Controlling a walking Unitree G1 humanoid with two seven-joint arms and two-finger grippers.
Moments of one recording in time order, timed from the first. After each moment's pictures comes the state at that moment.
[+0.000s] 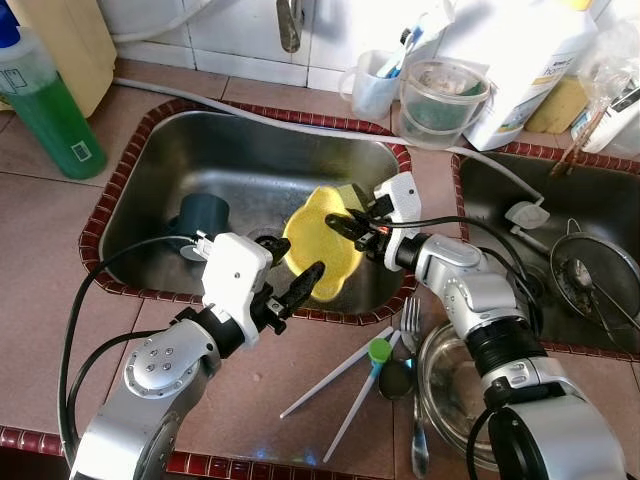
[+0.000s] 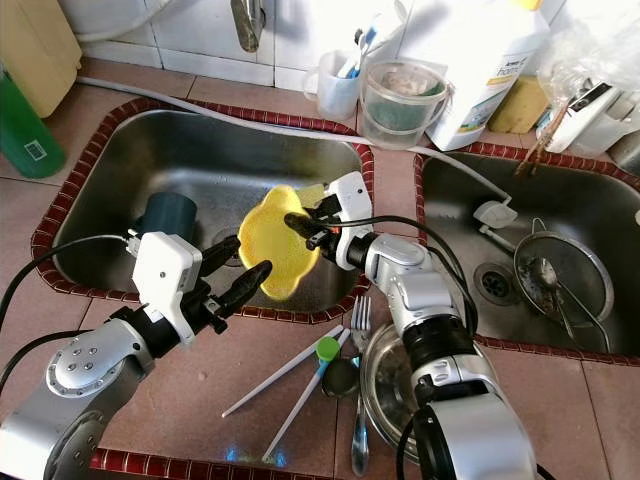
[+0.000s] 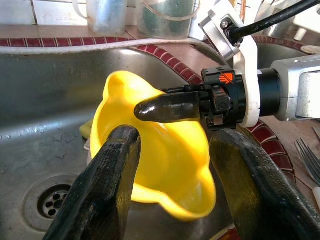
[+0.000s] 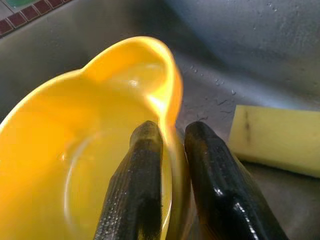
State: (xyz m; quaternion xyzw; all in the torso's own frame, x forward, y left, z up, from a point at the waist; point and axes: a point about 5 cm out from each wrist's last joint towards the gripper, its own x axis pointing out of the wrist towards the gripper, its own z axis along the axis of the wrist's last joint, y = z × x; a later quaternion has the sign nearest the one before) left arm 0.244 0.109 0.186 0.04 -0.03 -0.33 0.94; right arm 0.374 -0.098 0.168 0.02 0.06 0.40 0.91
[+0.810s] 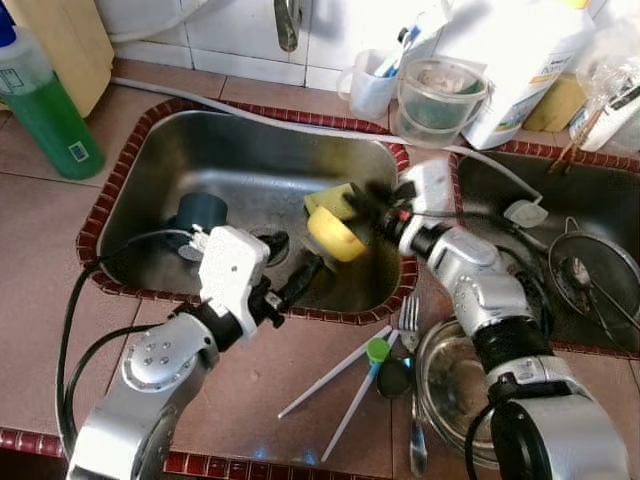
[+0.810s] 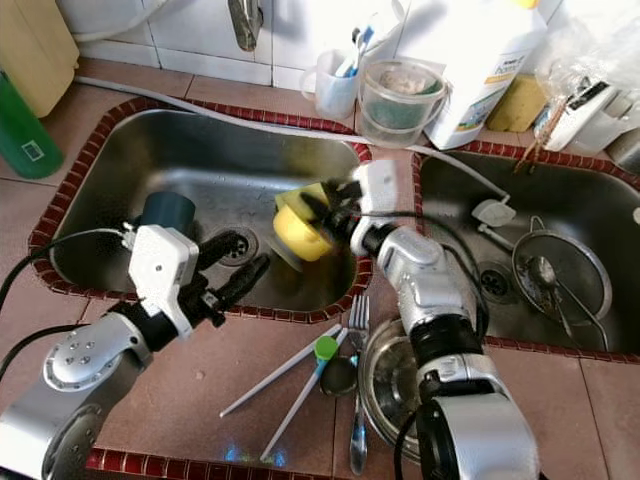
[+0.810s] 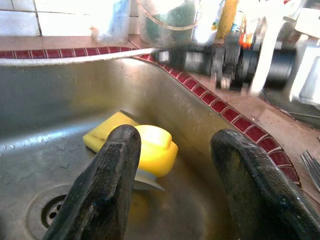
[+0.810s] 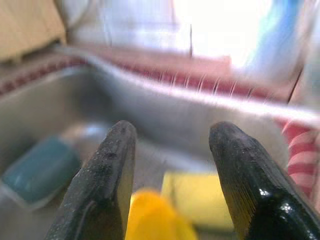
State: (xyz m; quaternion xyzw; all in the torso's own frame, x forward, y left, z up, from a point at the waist) left arm 0.250 0.112 0.192 0.04 -0.04 -0.32 0.95; right arm 0.386 -0.122 0.206 0.05 -0.09 0.30 0.95
